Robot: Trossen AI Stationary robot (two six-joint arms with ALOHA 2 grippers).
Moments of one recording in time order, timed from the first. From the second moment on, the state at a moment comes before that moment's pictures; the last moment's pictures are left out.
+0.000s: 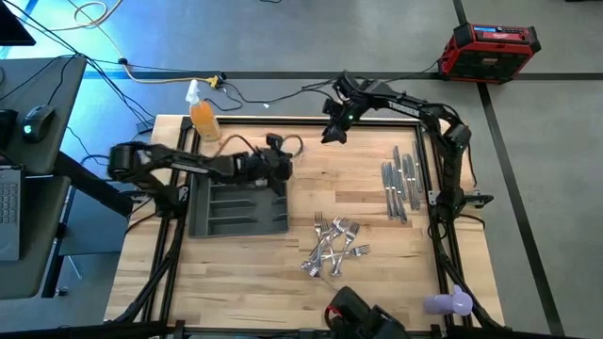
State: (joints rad) left arm 0.20 1.52 0.83 0.09 -0.47 0.76; right arm -0.73 1.99 1.64 -0.82 -0.69 -0.34
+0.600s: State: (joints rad) left arm 0.34 1.56 0.90 -0.04 0.00 0.06; right arm -0.55 1.95 1.64 -0.87 -0.36 -0.53
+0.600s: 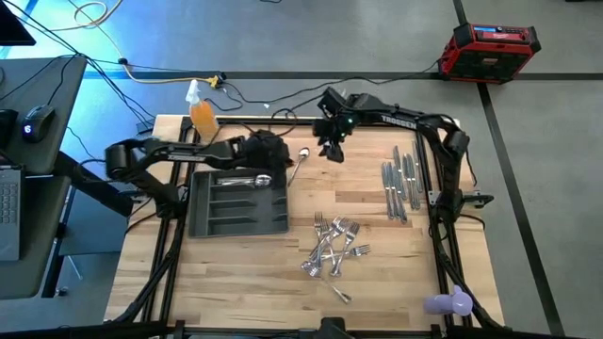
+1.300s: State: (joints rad) left arm 0.43 2.04 1.42 -0.52 -0.04 -0.15; right arm -0.45 1.56 1.64 -0.91 0.03 -0.19
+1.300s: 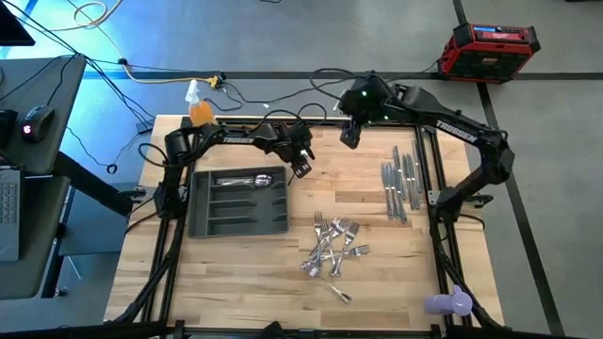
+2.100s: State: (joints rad) left arm 0.43 2.11 1.42 -0.45 -0.11 -0.14; right arm -0.15 1.52 1.64 -0.98 0.26 -0.04
